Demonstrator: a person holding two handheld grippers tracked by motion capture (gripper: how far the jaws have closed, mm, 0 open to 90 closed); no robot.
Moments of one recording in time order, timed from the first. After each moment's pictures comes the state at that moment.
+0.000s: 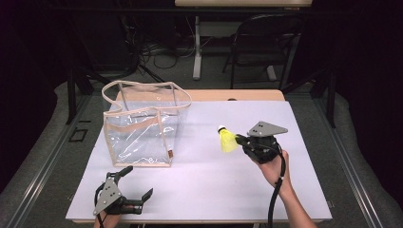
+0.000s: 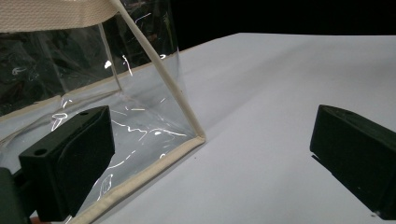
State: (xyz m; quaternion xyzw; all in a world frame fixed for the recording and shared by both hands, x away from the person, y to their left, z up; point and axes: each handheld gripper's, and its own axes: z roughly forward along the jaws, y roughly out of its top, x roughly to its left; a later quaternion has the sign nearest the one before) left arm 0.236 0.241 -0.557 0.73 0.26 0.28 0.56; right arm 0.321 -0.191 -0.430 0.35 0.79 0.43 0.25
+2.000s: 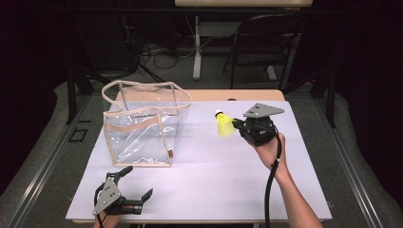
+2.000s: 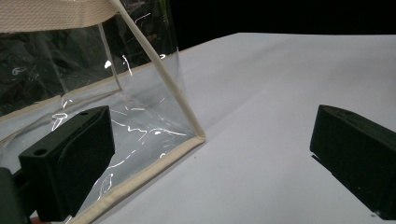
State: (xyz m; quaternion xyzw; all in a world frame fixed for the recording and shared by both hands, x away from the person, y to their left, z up) left arm 0.236 0.241 -0.557 0.73 0.26 0.28 0.56; right arm 0.353 -0.182 -0.401 0.35 0.79 0.43 0.26
